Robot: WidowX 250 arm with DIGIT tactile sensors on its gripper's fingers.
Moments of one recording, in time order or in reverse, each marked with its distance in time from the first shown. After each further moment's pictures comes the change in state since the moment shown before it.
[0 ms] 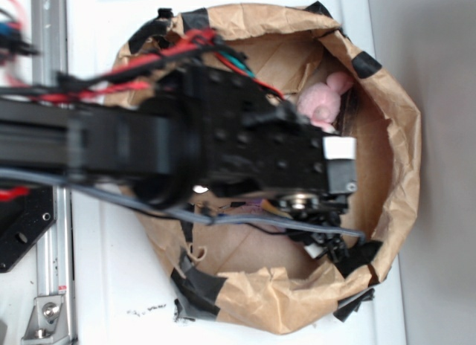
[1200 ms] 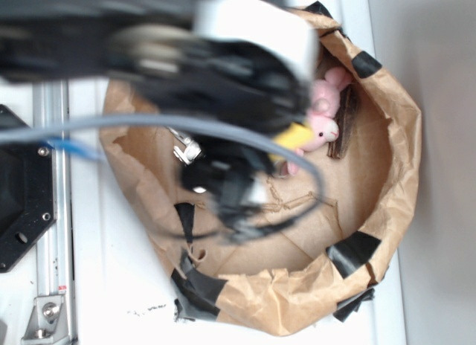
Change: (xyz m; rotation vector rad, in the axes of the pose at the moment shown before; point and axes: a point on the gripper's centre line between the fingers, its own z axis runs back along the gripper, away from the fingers) arm -0.021 0.047 0.170 -0.014 -0.107 -0.521
